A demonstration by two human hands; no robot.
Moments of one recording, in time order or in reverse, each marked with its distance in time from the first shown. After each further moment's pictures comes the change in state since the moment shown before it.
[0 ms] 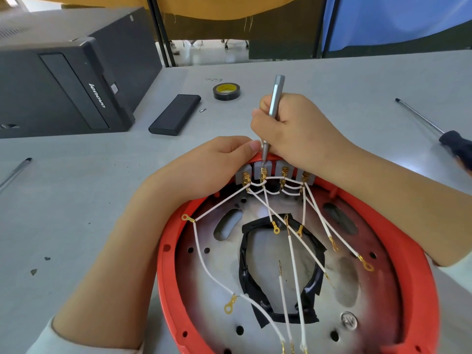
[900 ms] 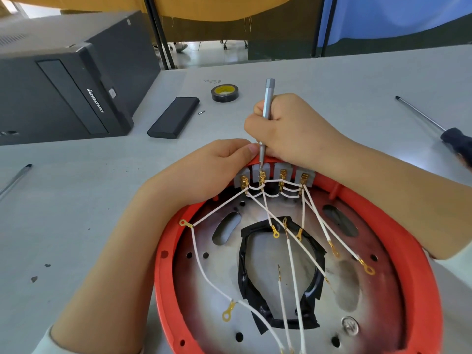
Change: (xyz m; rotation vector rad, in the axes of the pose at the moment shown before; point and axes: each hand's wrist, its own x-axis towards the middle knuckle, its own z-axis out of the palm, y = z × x) left_hand -0.001 0.003 0.000 0.027 0.004 0.005; right_hand 0.008 -0.001 0.000 0.043 -0.038 0.084
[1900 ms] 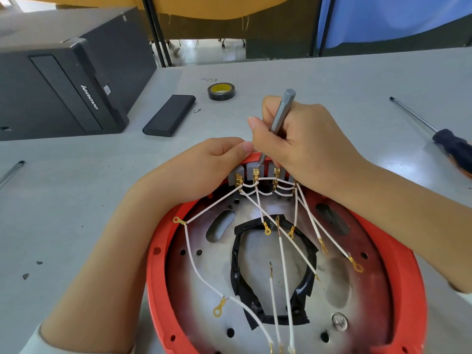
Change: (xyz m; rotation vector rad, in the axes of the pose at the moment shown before) left_hand -0.001 0.001 0.000 0.032 -0.002 0.034; right_hand -0.034 0.000 -0.010 -0.151 0.111 -0.269
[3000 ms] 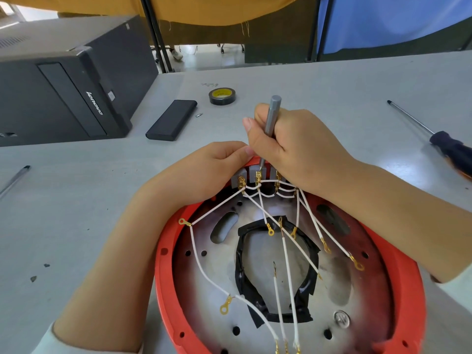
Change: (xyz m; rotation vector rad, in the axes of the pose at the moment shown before) left_hand -0.002 0.001 0.001 -0.022 0.007 -0.003; right_hand 0.006 -0.004 0.006 -0.129 -0.051 -0.039
